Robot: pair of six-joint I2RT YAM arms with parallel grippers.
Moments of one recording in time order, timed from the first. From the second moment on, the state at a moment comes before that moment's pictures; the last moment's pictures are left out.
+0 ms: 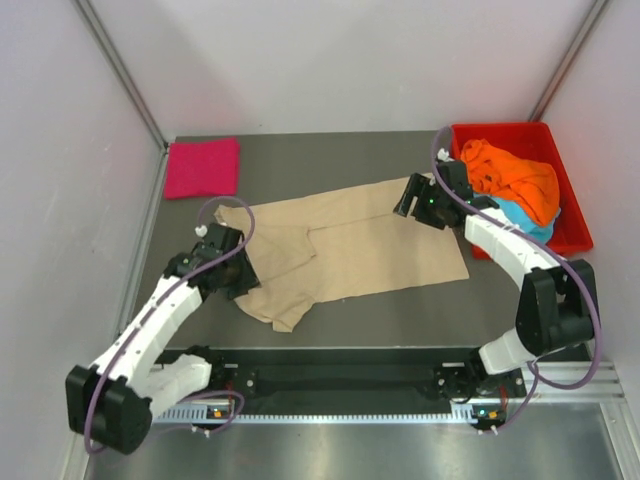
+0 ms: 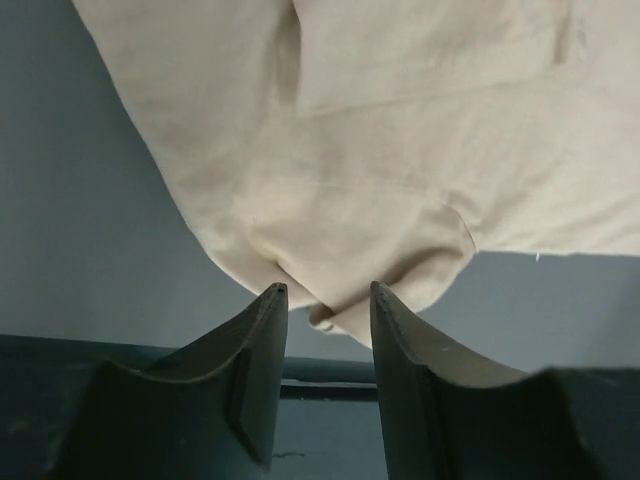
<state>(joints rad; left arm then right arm) -0.32 1.04 0.81 -0.85 -0.04 -0.74 0.27 1.51 1.09 -0.33 -0.07 0.56</state>
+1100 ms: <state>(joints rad) -0.15 1.06 0.63 -0.72 -0.06 -0.95 1.10 1.67 1.05 -0.07 -0.11 0.03</state>
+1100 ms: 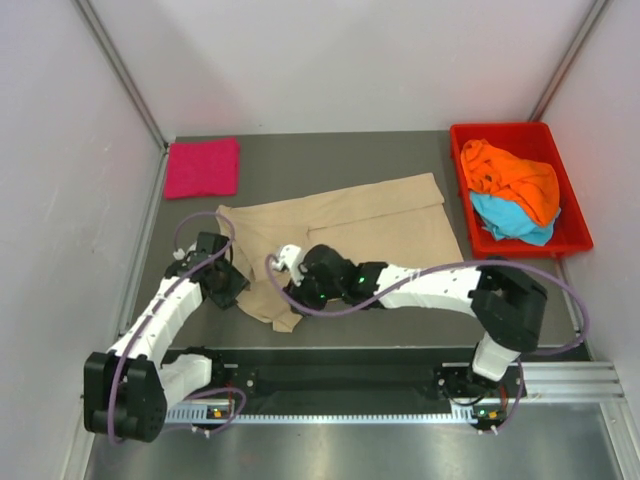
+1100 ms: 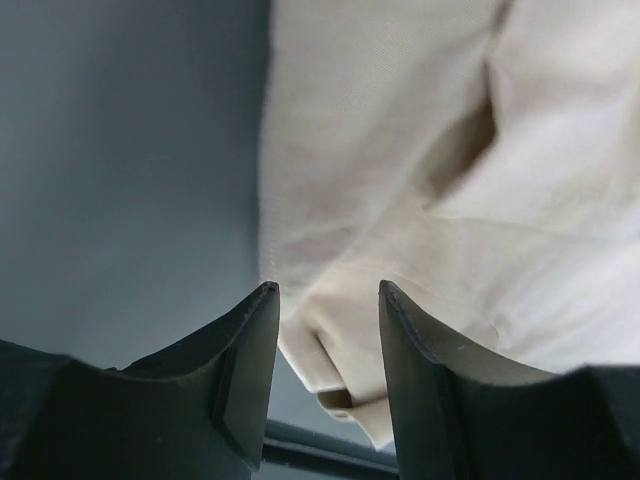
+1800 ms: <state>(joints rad) -0.04 1.04 0.59 -0.70 -0.04 -1.07 1.29 1.89 1.22 -0.11 0.20 -0.02</state>
